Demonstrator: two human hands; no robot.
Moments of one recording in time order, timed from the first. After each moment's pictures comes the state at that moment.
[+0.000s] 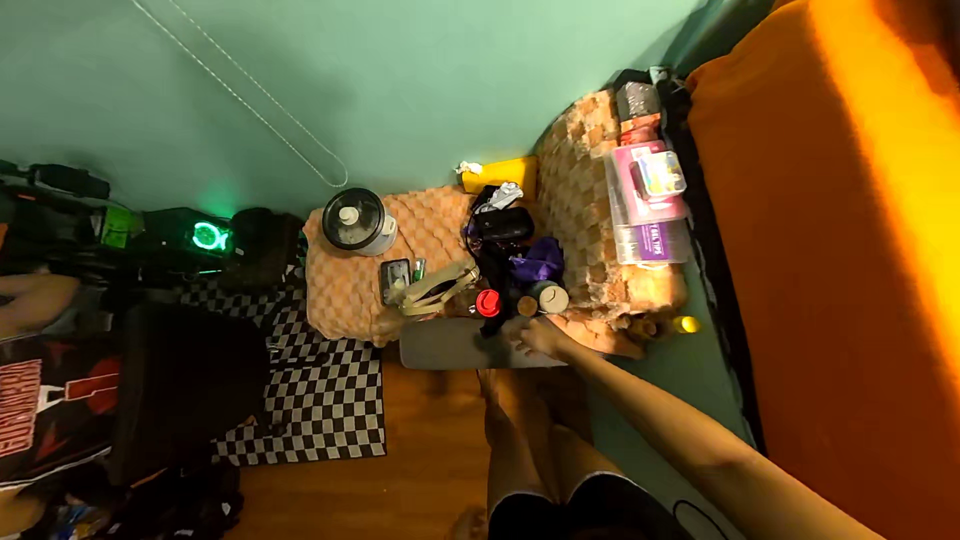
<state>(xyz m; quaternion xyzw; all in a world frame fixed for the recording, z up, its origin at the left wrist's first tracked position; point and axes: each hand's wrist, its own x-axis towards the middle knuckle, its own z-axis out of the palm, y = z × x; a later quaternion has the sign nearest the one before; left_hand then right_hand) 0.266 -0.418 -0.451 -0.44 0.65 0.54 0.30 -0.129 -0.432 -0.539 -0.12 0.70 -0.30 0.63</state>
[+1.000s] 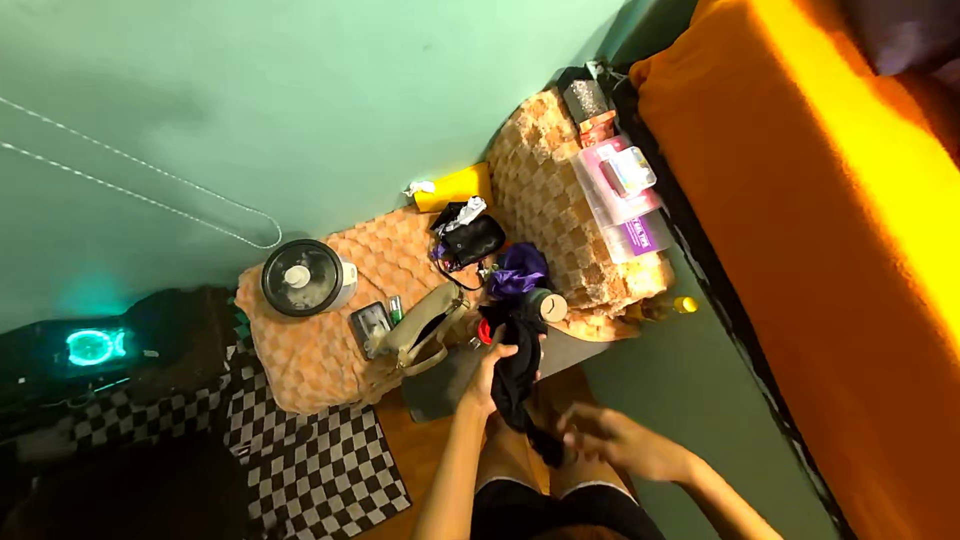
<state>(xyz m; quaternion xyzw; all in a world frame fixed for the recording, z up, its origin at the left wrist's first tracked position) -0.033 -0.628 -0.478 -0.20 0.25 0.92 0.21 -0.050 -0.389 -0.397 -0.12 0.73 -0.38 0.56</state>
